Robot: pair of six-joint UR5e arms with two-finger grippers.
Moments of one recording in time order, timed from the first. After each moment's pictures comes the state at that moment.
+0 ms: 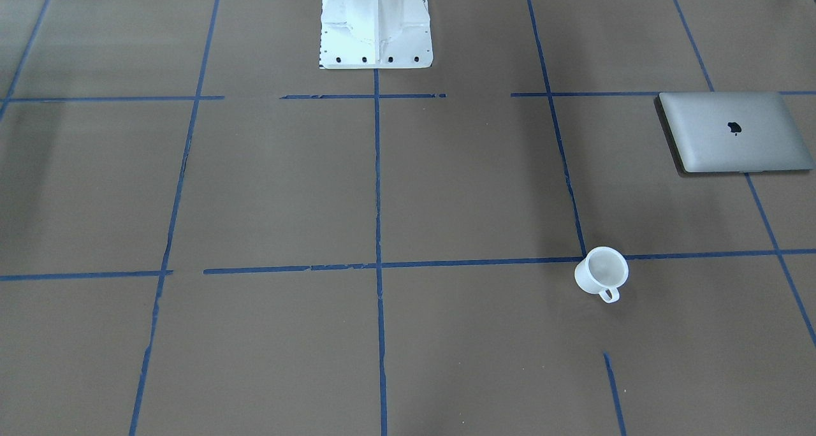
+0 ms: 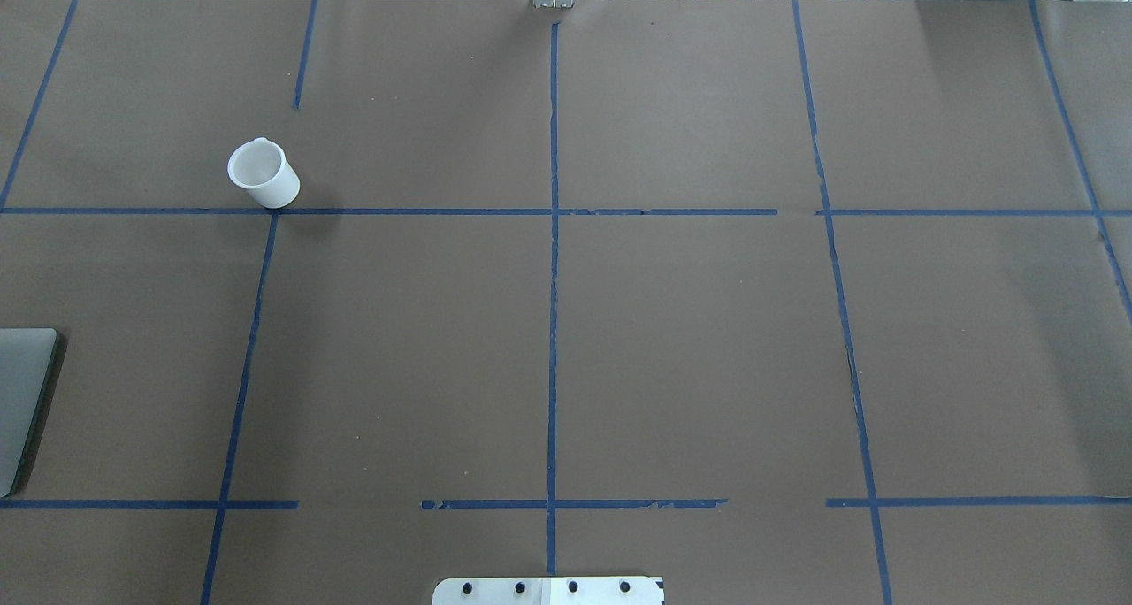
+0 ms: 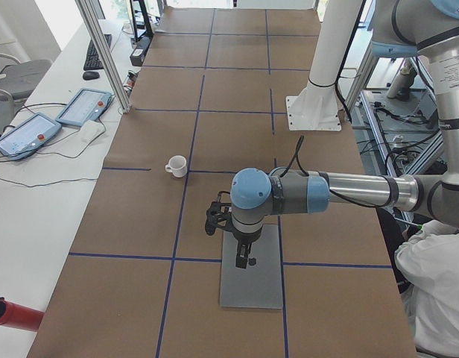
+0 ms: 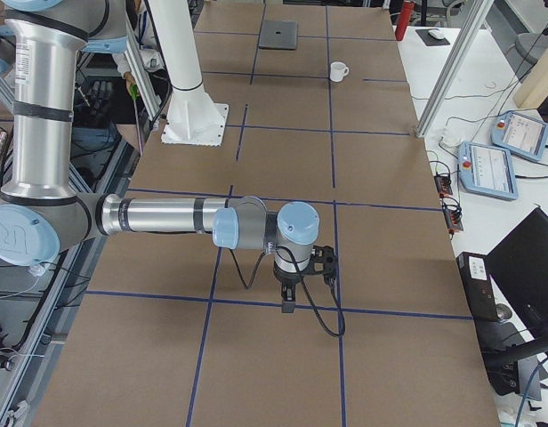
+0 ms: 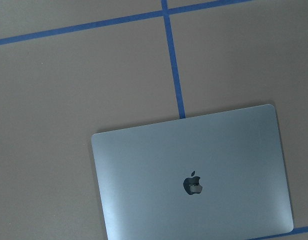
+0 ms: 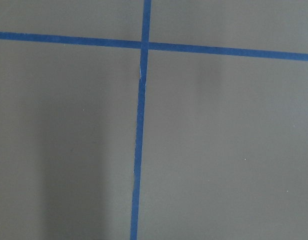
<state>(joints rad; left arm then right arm) -1.65 -1.26 -1.95 -1.45 -2.35 0.27 1.54 -1.71 1.75 -1.64 2.28 -0.05</state>
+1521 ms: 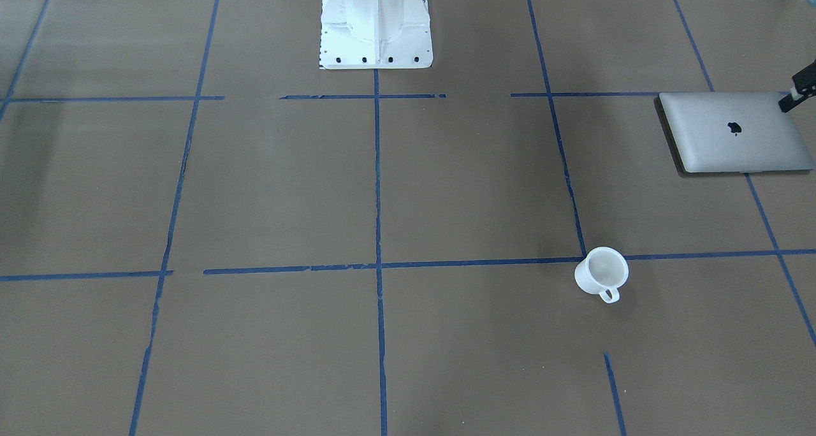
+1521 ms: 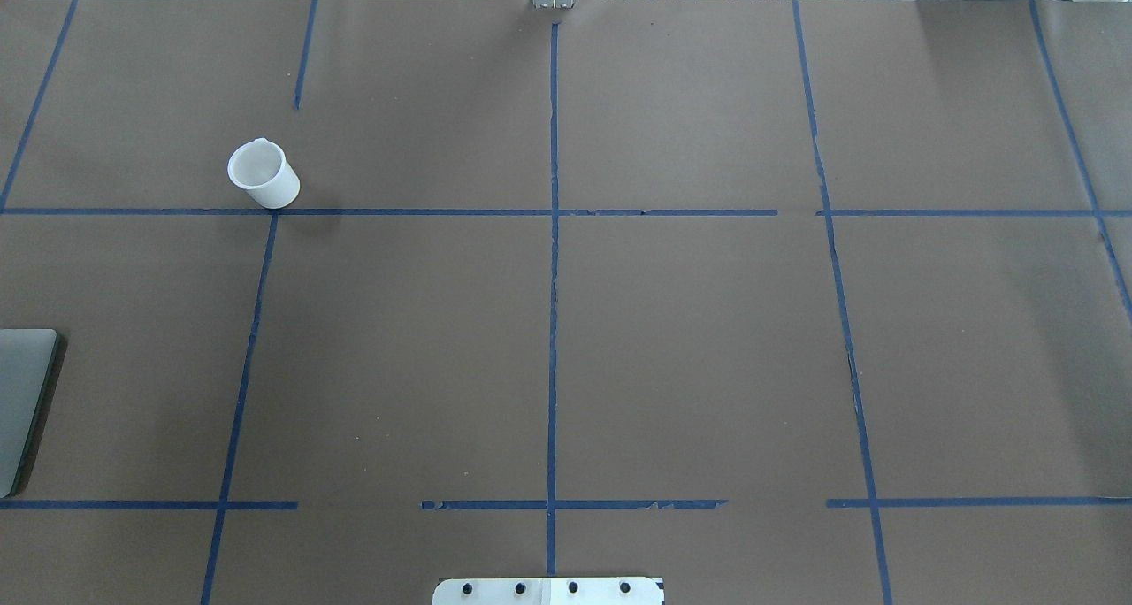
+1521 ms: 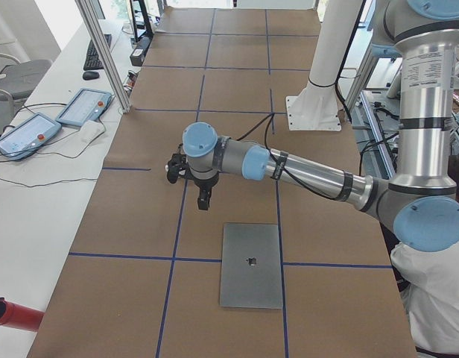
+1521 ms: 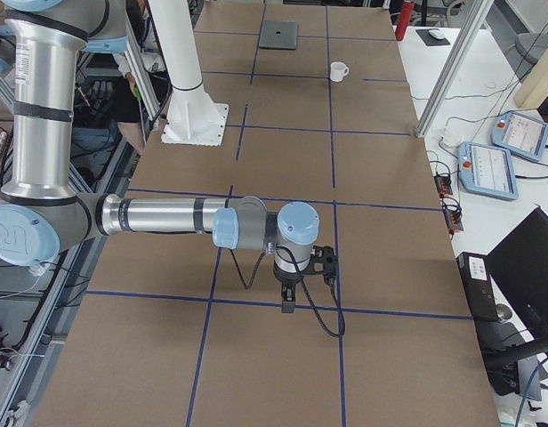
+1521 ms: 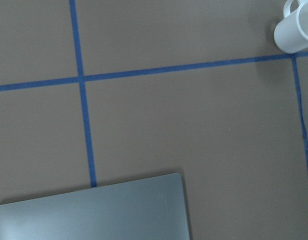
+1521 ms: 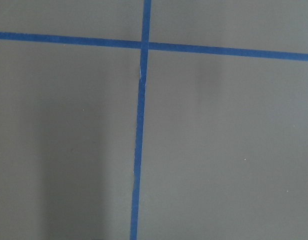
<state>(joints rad) -1.40 -1.59 -1.87 -1.53 -2.50 -0.25 1.54 -1.71 1.75 -1.64 2.28 -0.05</state>
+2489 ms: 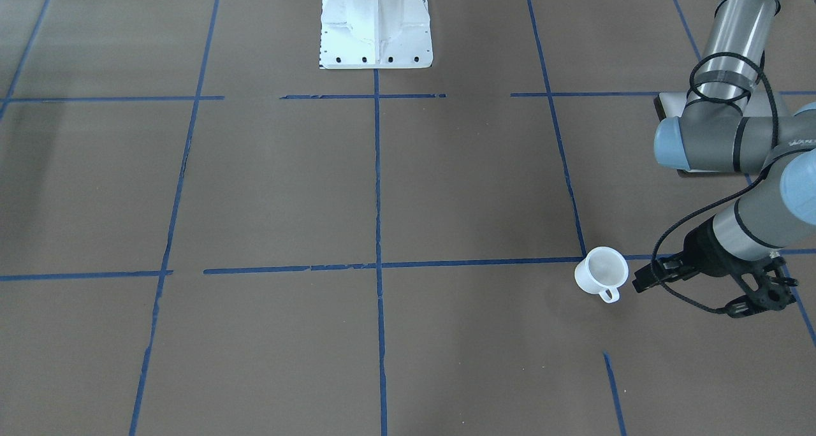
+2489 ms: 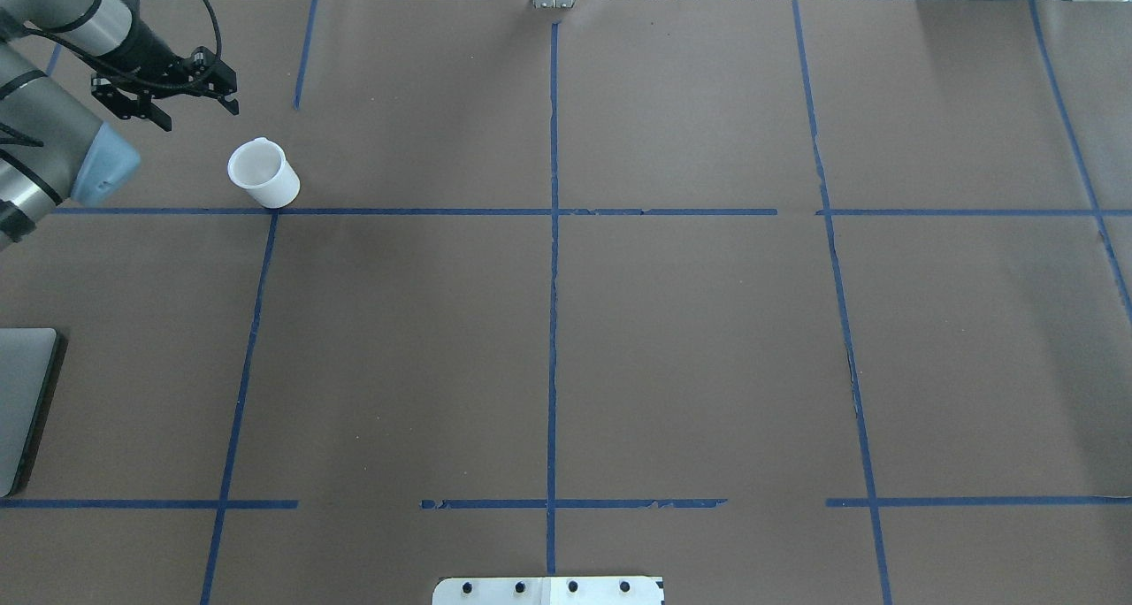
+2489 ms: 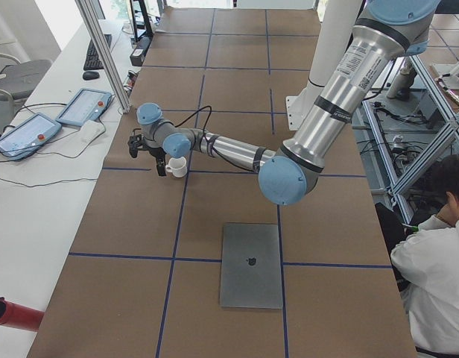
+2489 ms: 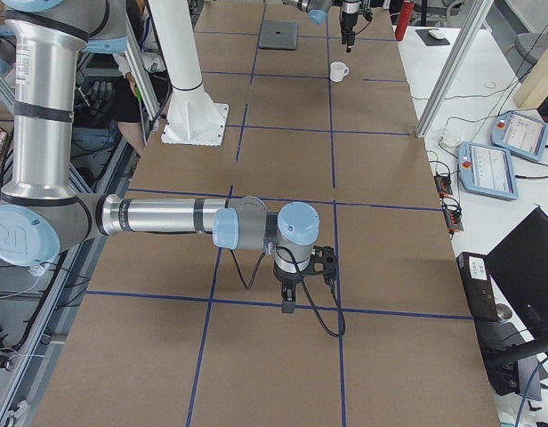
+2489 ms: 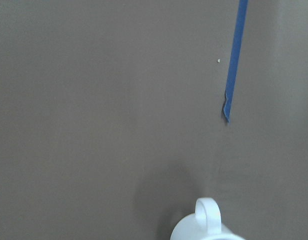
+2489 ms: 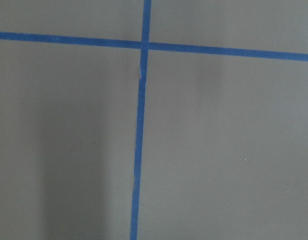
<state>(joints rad) -1.09 -2.12 -1.22 -1.98 -2.25 -0.98 1.54 -1.71 1.75 -1.64 2.28 -0.05</state>
